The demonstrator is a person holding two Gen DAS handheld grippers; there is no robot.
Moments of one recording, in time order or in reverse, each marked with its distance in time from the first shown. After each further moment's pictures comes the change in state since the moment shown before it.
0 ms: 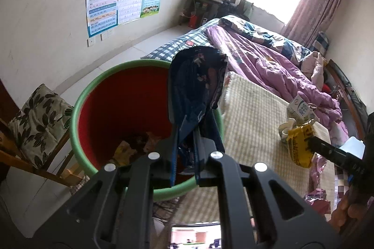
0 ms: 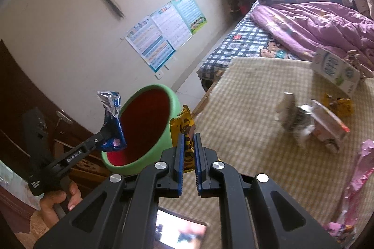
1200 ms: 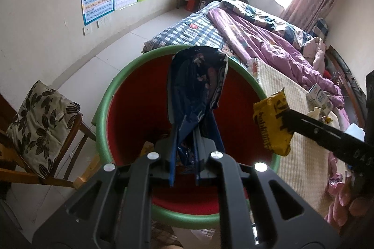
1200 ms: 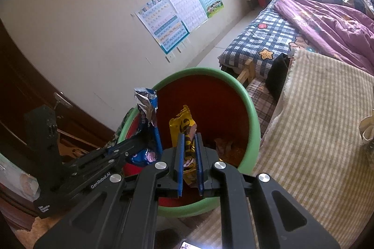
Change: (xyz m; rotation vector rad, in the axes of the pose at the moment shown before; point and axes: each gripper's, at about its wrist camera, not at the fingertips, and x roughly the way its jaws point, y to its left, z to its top) left arm 0.042 0.075 0.013 0.039 0.114 -0.032; right arm 0.127 0.103 0.009 -0.079 0.101 0.001
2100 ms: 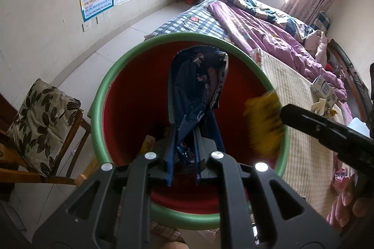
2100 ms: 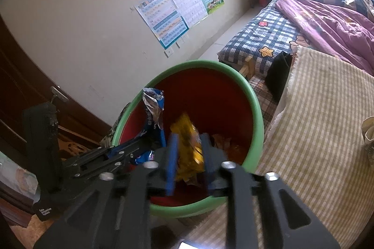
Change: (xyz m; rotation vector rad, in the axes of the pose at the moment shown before) left arm 0.011 -0.003 -0.005 0.016 0.039 0.015; right arm 0.006 0.008 -0.003 -0.016 0.016 -0.013
